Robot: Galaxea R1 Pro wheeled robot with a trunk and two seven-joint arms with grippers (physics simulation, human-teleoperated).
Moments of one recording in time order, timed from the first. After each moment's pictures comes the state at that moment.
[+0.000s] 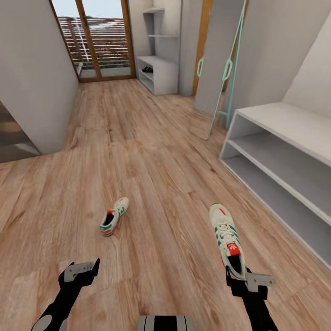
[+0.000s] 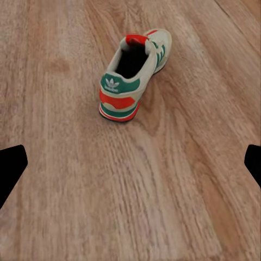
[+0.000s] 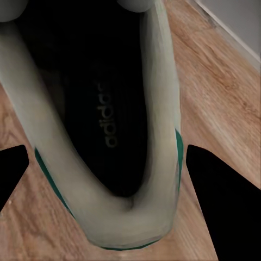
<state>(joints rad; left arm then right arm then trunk) -0.08 0.04 0.20 -1.21 0.08 -0.08 -0.10 0.03 0.13 -0.21 -1.39 0.21 -0.06 0.00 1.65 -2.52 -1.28</state>
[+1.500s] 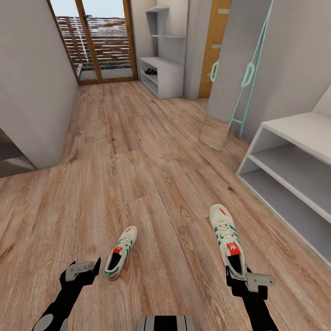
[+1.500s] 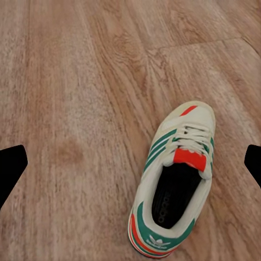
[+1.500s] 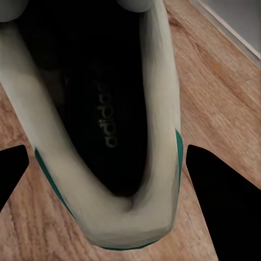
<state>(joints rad) -0.09 0.04 0.19 -1.21 0.08 -0.08 -0.10 0.03 0.12 -0.21 -1.39 0.21 -0.06 0.00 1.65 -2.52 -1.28</state>
